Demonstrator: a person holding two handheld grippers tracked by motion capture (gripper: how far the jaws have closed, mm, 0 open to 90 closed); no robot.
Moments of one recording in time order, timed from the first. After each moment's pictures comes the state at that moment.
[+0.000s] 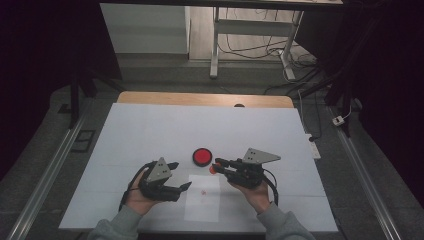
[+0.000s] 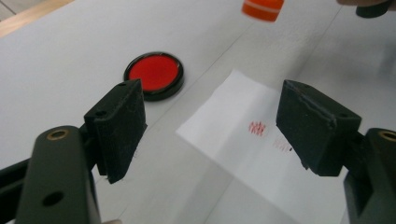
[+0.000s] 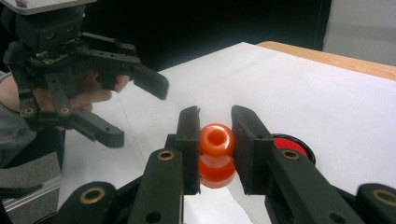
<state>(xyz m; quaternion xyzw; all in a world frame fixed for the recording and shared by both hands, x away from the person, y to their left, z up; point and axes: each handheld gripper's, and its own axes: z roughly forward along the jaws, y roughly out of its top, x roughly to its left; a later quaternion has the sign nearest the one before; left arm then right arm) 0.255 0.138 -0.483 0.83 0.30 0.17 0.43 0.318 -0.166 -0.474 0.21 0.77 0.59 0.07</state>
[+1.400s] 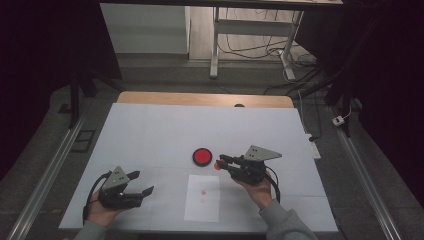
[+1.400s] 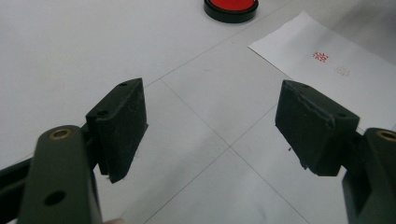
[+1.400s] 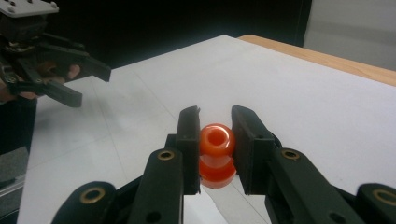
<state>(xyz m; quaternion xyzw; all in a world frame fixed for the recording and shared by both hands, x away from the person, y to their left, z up) 0.229 0.226 -0.511 0.80 0.39 0.17 0.42 0.329 -0.173 -0.476 0.22 0.78 0.57 0.10</state>
